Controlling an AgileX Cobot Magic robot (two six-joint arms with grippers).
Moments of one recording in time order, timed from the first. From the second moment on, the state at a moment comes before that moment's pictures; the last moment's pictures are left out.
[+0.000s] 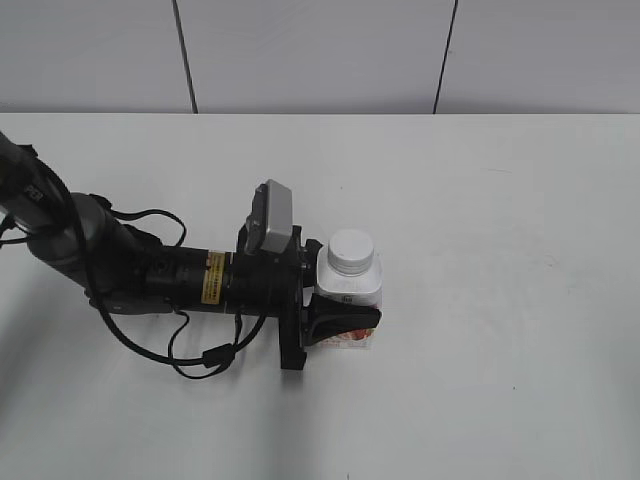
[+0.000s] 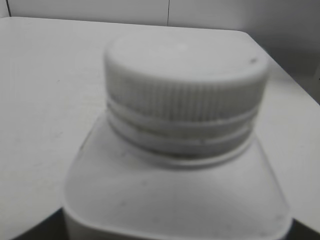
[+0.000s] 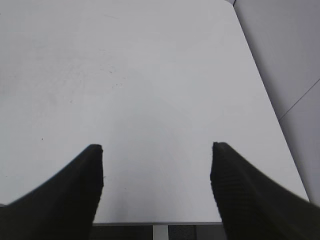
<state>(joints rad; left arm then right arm) -0.43 2.35 -1.06 1.28 -1.21 -0.40 -0.07 -0.01 -0.52 0.00 1.09 -0.24</state>
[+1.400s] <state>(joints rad) -0.43 2.35 -1.06 1.28 -1.21 -0.40 -0.07 0.04 -0.56 0.03 0.98 -0.13</state>
